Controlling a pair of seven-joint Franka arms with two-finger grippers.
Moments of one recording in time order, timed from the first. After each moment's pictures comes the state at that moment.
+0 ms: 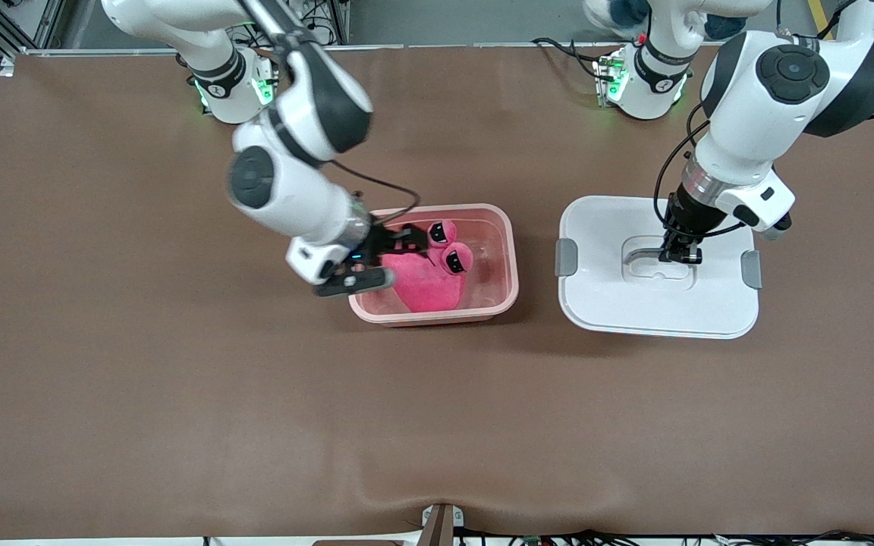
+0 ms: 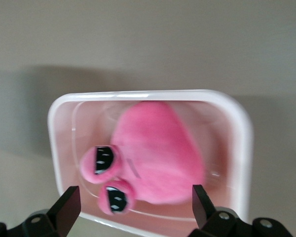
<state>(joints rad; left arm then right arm) -0.28 -0.05 -0.03 -2.08 0.05 2.20 -1.83 0.59 0.36 -0.09 -1.59 0.44 2.02 0.28</state>
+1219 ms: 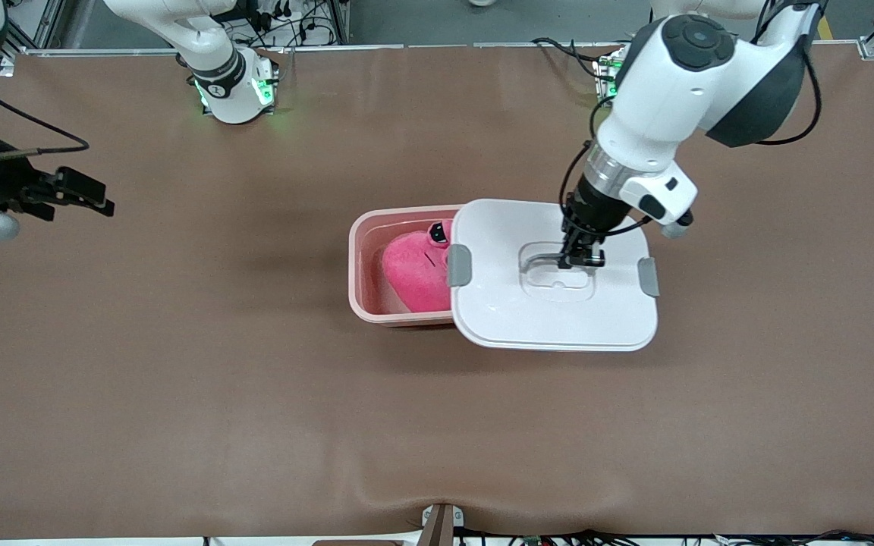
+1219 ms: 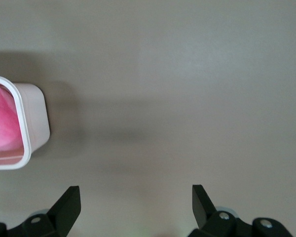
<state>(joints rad) -0.39 0.15 -0.18 -1.74 0.00 2.18 -2.15 0.09 0.02 -0.10 -1.57 0.09 1.49 -0.03</state>
